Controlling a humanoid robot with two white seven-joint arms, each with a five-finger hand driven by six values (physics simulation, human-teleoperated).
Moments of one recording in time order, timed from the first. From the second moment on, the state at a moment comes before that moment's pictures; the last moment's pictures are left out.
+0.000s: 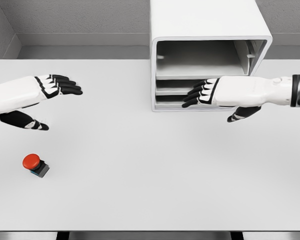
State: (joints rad) left arm -0.37 1.12 -0.40 -1.76 0.01 -0.61 -0.43; right arm -0.84 -0.96 0.81 -1.67 0.08 -0.61 0.61
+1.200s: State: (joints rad) left arm -0.01 1.26 -0.38 -1.62 0.04 -0.61 -0.29; right arm -0.91 -0.84 0.84 -1.50 0.08 -0.60 0.61
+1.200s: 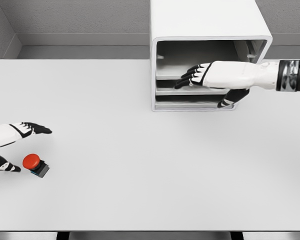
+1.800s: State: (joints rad) left arm 0.02 1.22 -0.40 -1.63 -0.01 -0.61 -0.26; right arm -0.94 -0.77 0.84 -1.28 0.08 -0.59 0.61
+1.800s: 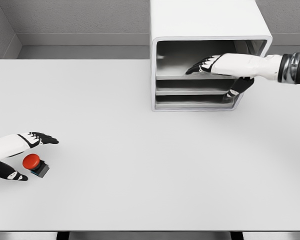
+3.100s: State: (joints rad) left arm 0.02 1.16 -0.42 -1.54 -0.04 -0.61 -0.27; right arm -0.95 -0.77 0.90 -1.37 0.05 -0.58 0.61
